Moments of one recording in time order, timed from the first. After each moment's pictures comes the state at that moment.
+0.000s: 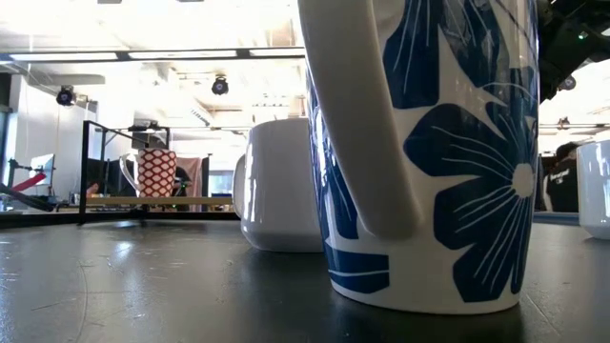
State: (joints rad) left arm -0.73 1.62 1.45 -1.32 -0.08 -1.78; right arm -0.02 0.95 0.47 -0.33 0.29 0.52
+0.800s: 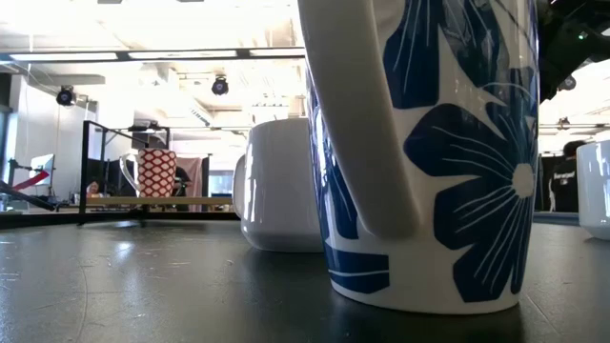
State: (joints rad) left arm -0.91 1.89 1.65 -1.26 0.10 -2.16; right arm -0.02 0.95 0.48 -0.33 0.29 0.52
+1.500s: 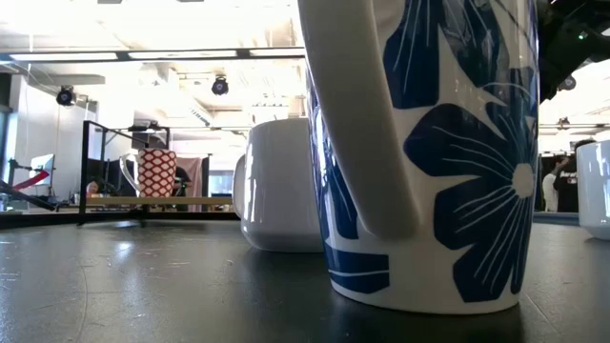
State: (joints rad) left arm -0.93 1.90 1.66 -1.39 0.06 -2.16; right arm -0.02 0.95 0.48 -0.33 0.29 0.52
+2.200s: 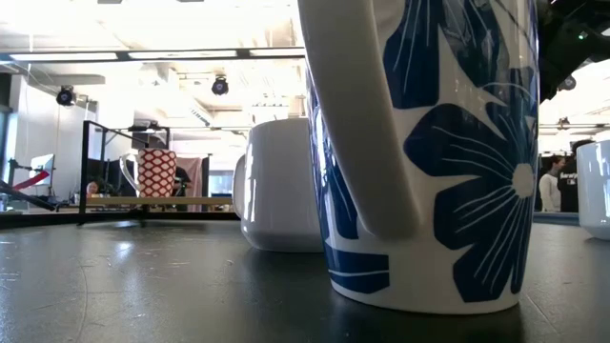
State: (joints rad) left arm -0.92 1.90 1.54 -1.37 0.05 -2.10; right arm -0.02 0.95 0.48 -0.33 0.29 0.52
